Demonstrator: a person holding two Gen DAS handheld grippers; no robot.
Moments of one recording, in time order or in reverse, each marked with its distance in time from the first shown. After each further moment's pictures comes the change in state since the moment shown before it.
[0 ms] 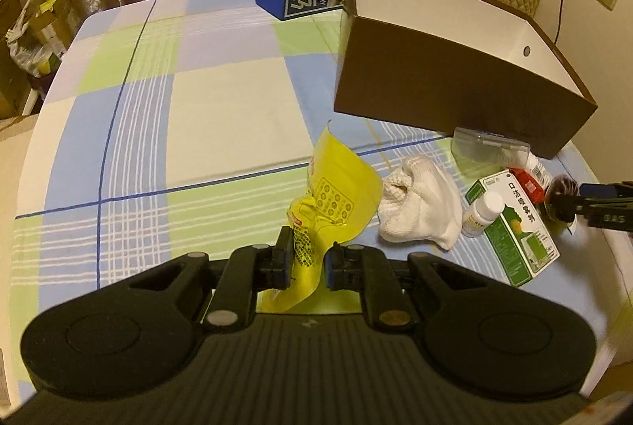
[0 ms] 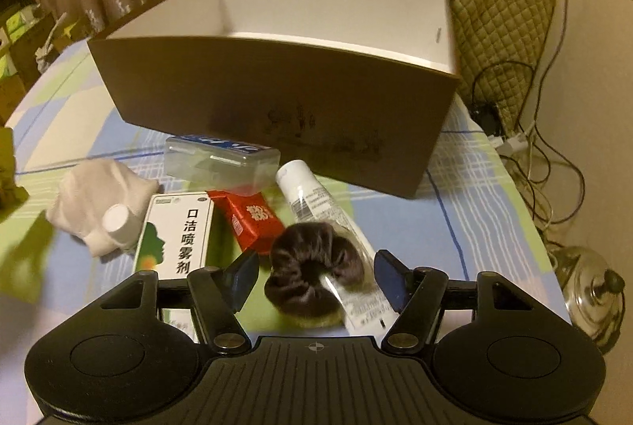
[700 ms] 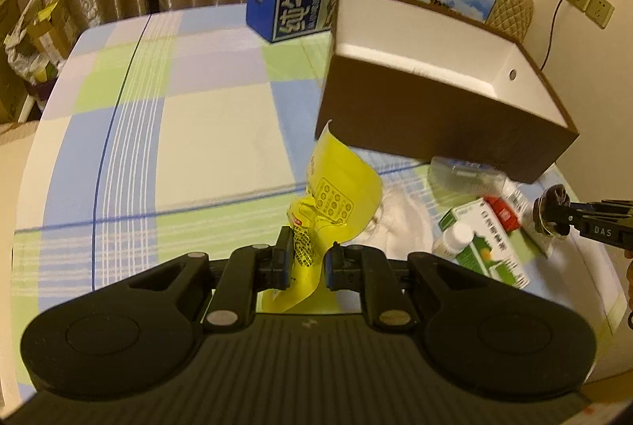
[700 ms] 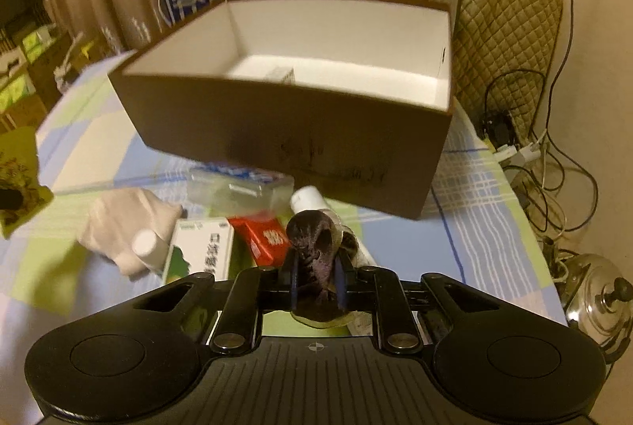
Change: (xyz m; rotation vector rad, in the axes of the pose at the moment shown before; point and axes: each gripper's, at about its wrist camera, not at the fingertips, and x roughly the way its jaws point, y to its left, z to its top) left arm -0.018 -0.015 0.021 -0.008 -0.038 -0.028; right arm -0.030 -0.013 0.015 0.039 -0.037 0.084
